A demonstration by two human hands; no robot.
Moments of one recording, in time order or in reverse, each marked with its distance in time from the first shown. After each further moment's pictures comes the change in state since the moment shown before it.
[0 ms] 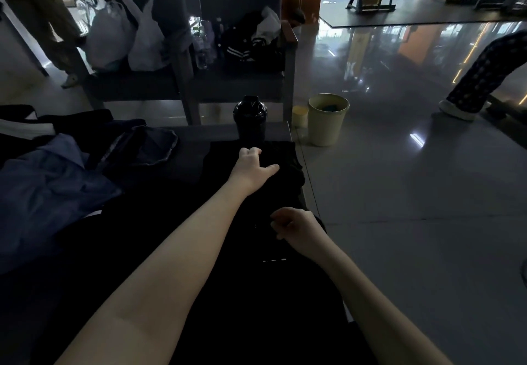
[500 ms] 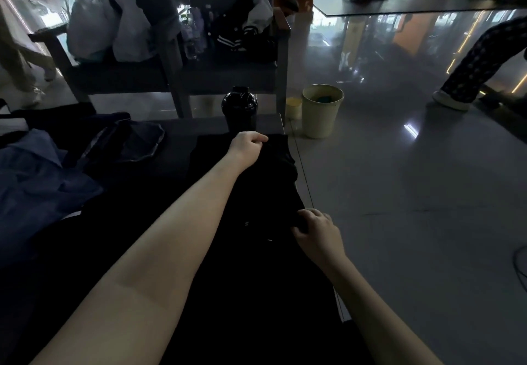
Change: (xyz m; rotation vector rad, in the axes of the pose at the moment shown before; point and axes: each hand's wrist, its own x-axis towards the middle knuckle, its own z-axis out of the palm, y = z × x) left_hand 0.042 0.010 0.003 -0.246 0.015 0.009; right_hand -0.005 0.052 -0.006 -0.322 0.196 0.132
